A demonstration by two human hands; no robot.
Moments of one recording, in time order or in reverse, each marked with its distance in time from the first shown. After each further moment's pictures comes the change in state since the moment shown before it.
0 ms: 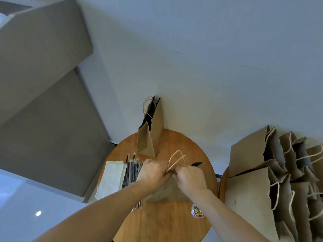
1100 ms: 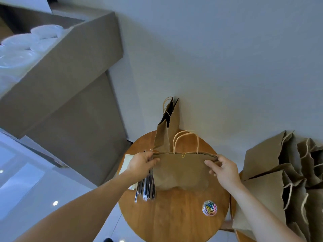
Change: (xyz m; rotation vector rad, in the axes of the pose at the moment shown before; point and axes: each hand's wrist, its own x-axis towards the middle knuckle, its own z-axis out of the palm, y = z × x) left_hand -0.071 -0.047 -0.054 -0.576 0.053 -0.474; right_hand -0.031 0.055 -0.016 0.899 0.196 0.282
